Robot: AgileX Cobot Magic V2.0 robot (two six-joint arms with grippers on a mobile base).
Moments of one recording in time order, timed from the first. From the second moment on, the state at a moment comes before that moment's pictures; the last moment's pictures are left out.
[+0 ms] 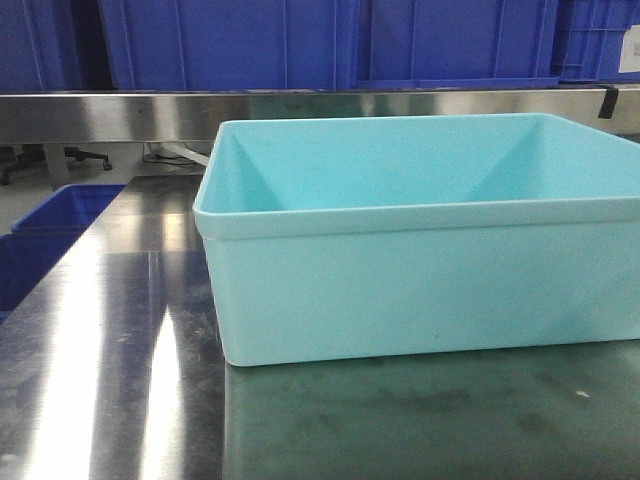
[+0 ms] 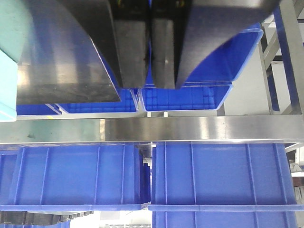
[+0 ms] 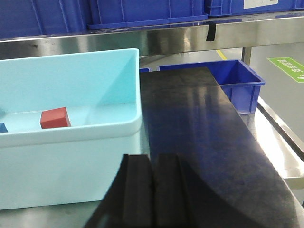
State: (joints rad) left arm -0.02 -0.01 0.01 0.00 0.00 -0.03; right arm 0.03 -0.01 0.03 0.05 0.14 0.08
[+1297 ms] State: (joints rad) left arm -0.02 -0.01 0.01 0.00 0.00 -0.03; right arm 0.03 -0.01 0.03 0.05 0.08 0.08
